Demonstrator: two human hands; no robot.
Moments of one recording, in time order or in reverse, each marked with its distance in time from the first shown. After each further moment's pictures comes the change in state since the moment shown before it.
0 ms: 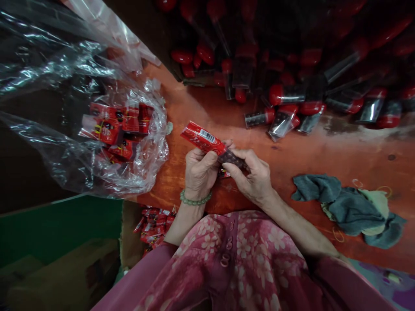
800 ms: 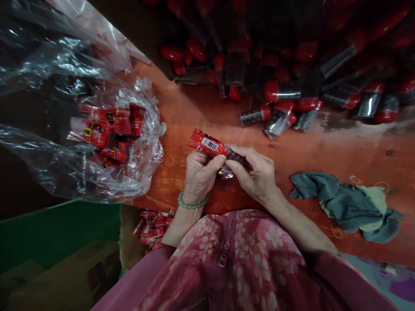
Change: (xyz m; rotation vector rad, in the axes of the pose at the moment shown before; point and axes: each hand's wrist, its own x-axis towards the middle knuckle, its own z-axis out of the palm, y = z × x) left_hand -0.004 -0.008 -0.009 0.265 -0.060 -0.057; right_hand 0.011 -0.004 -0.012 0.129 -0.018 0.221
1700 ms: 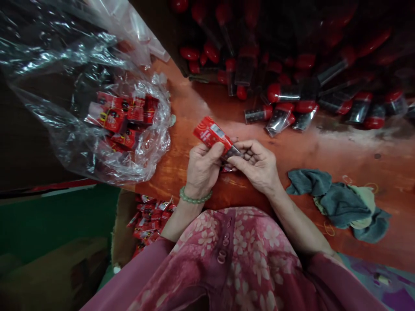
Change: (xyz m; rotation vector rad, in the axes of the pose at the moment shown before) left_hand -0.012 0.008 0.023 -0.178 0.047 0.029; right_hand -0.001 -0.014 -0.003 0.310 -0.133 0.154
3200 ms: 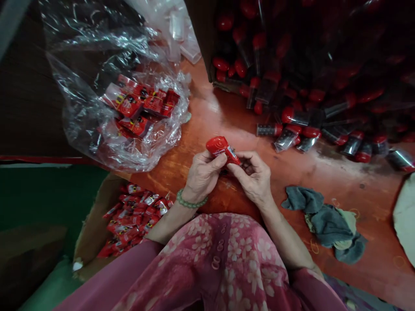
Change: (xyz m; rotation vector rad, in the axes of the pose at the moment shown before) left_hand -0.008 0.000 -0.020 -0.081 0.038 0.079; right_hand 0.000 0.010 0.011 -0.130 -0.004 -0.166
